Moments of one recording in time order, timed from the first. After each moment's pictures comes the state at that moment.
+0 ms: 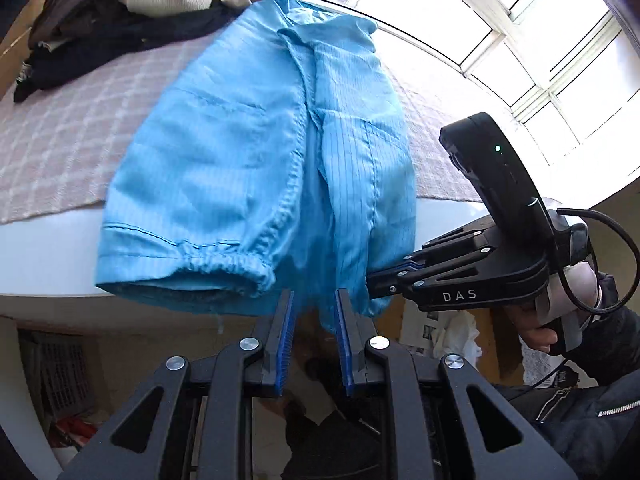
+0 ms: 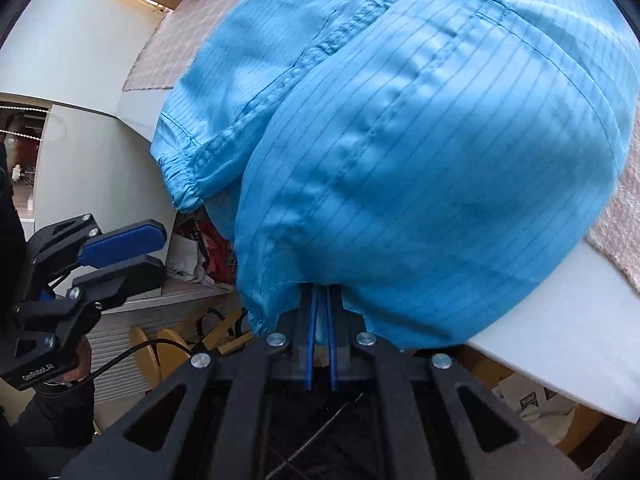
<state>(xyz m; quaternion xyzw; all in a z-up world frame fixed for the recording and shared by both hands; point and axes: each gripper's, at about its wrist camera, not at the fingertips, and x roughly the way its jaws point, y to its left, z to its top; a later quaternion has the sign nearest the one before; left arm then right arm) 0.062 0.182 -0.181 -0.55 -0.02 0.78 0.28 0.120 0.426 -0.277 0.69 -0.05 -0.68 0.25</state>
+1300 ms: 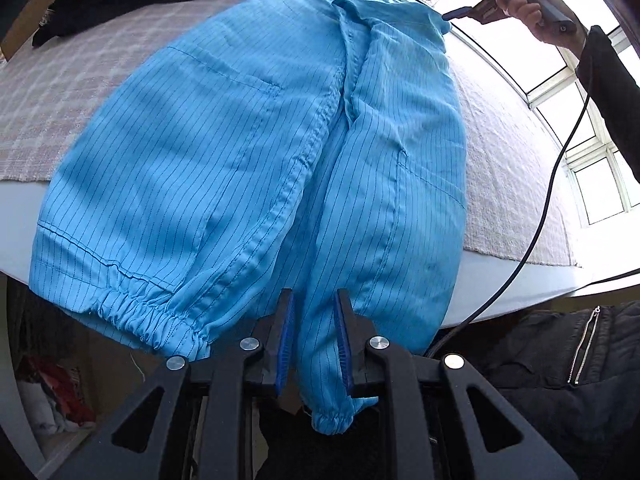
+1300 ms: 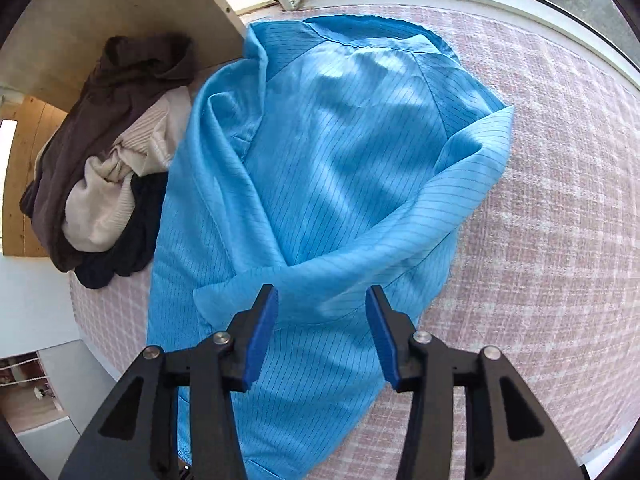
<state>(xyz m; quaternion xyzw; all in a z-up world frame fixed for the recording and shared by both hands) 0.025 0.240 -0.225 -0.61 -0.08 0.77 0.17 -0.271 0.632 -0.151 0.70 -0.11 -0.70 0.05</state>
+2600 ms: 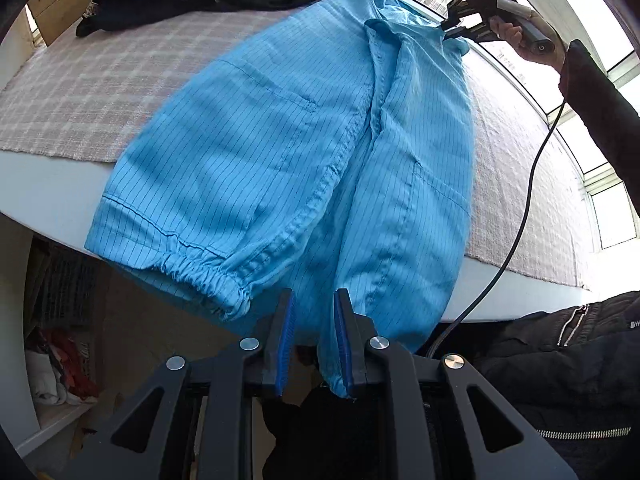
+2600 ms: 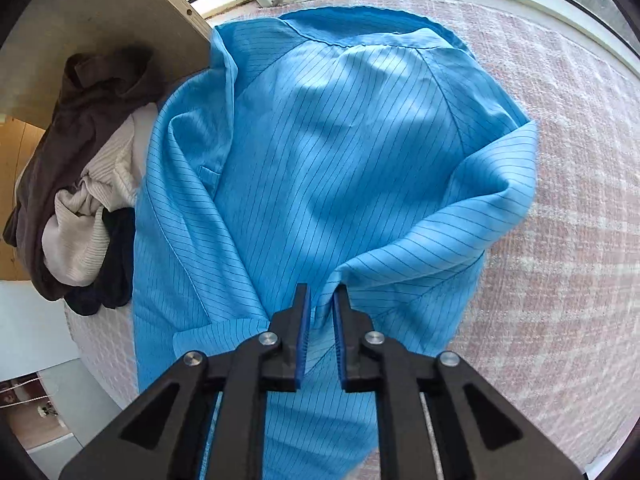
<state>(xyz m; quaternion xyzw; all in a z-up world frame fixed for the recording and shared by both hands) 0.045 0.229 -0.198 -0.61 -0.10 0.77 0.13 -0.264 0.625 -0.173 0.69 -0.12 -0.71 0.05</state>
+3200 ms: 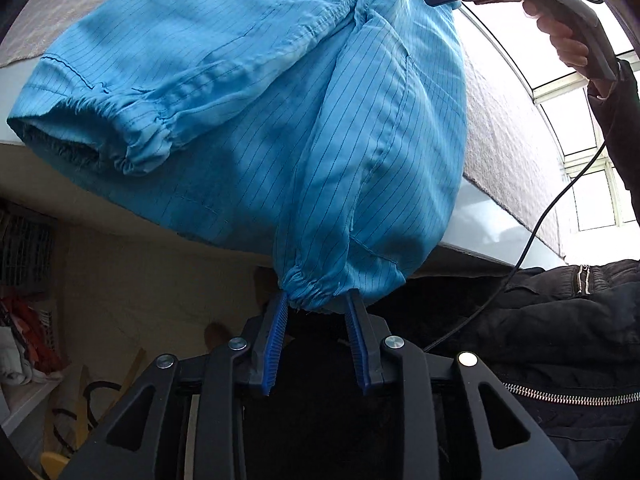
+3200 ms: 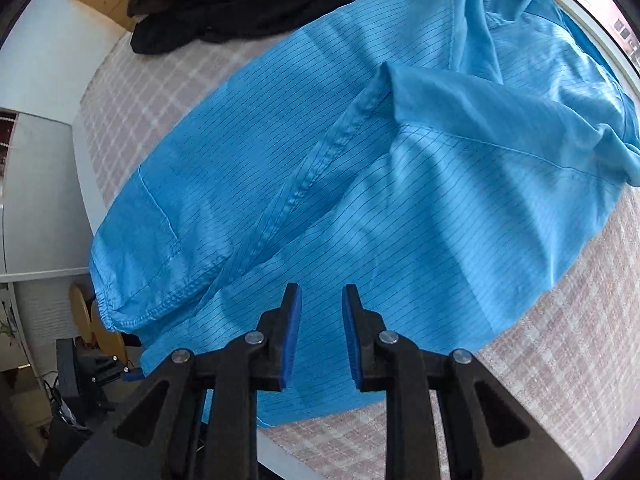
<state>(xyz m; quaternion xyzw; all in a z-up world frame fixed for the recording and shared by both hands) 0.086 0.249 -0.249 -0.65 -0.14 0.73 0.17 -0.091 0.496 -0.174 0.69 0.15 -0.65 0.28</state>
